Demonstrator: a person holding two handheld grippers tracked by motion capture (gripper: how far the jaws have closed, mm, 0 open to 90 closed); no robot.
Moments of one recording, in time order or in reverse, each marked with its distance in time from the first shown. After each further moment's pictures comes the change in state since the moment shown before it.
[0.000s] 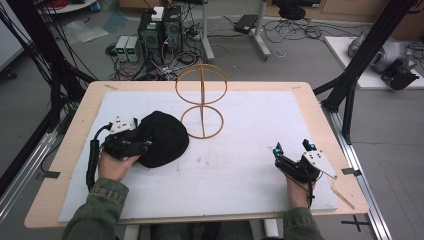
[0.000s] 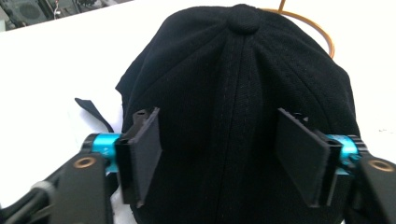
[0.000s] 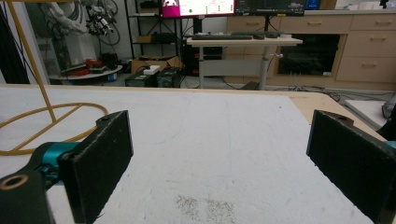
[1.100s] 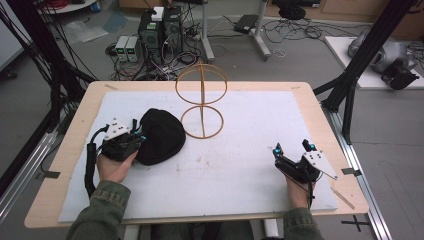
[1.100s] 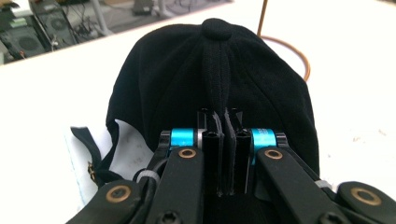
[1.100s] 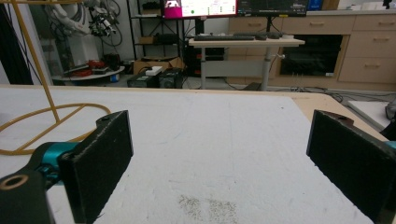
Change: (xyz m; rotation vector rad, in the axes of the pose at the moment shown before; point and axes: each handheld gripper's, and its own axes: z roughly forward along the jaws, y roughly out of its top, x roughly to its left) left arm -0.007 0.000 -0.017 -0.139 -0.023 0.038; right arm 0.000 0.000 -0.001 -0.008 0.011 -0.005
